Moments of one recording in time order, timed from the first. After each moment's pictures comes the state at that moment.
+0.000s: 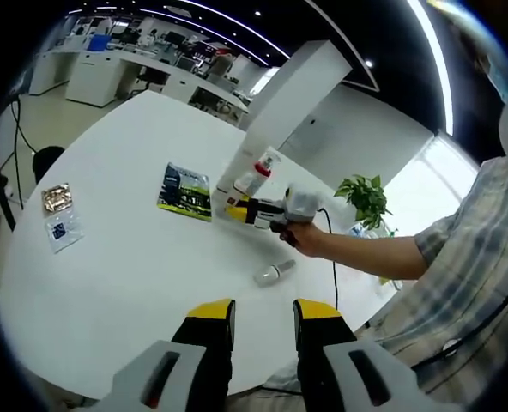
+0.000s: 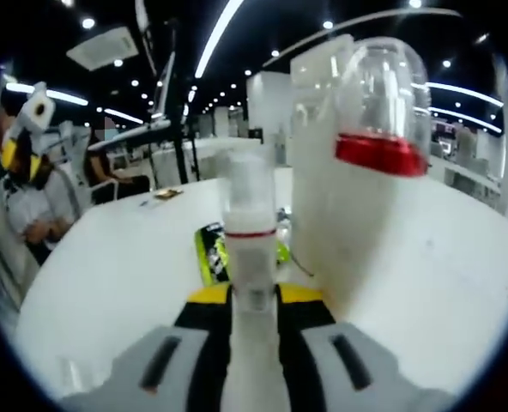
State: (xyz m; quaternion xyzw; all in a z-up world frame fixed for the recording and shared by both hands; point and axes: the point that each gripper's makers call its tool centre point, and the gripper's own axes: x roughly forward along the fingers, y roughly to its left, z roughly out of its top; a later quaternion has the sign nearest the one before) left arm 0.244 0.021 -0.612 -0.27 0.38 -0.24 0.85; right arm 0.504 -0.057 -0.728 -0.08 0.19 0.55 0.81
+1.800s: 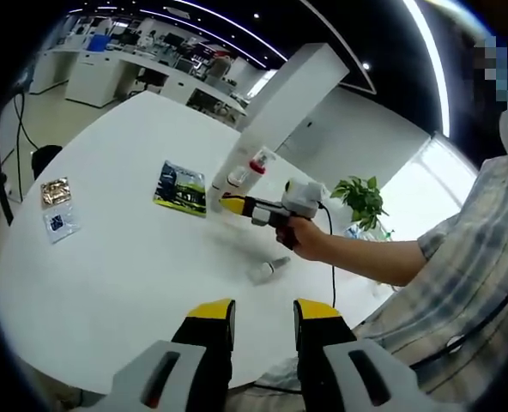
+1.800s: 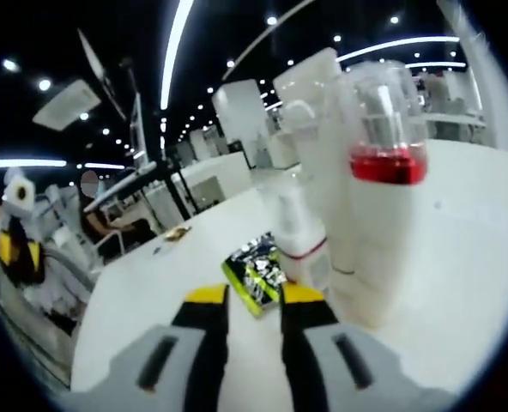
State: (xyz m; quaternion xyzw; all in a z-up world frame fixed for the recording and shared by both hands) left arm 0.230 0.015 -0.611 -0.28 0.37 -0.24 0.86; right arm 0.481 -0.036 -0.700 0.04 0.23 0.52 0.82
